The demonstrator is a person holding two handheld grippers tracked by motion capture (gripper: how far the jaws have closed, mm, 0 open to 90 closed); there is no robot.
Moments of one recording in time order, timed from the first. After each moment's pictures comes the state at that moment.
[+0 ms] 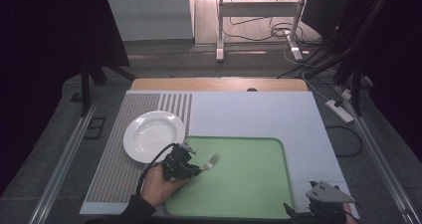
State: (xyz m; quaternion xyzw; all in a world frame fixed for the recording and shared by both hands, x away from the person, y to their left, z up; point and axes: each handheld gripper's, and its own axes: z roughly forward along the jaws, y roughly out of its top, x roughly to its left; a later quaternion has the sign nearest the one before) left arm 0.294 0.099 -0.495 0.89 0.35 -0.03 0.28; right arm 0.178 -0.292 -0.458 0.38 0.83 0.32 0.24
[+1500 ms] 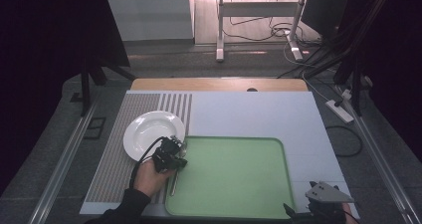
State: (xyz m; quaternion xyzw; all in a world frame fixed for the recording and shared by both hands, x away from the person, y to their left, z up) left arm 0.321 0.141 -0.512 0.88 0.42 -0.01 0.23; right arm 0.178 -0.292 -0.459 0.38 0.84 0.32 0.24
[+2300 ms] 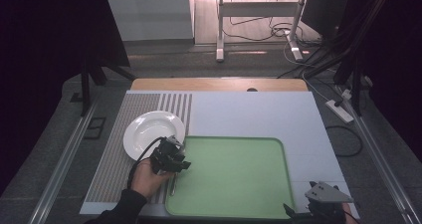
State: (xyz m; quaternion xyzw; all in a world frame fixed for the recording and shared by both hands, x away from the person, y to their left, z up) left arm 0.311 0.144 -0.505 0.88 0.37 0.01 0.28; right arm 0.178 -0.291 -0.459 0.38 0.84 0.31 0.24
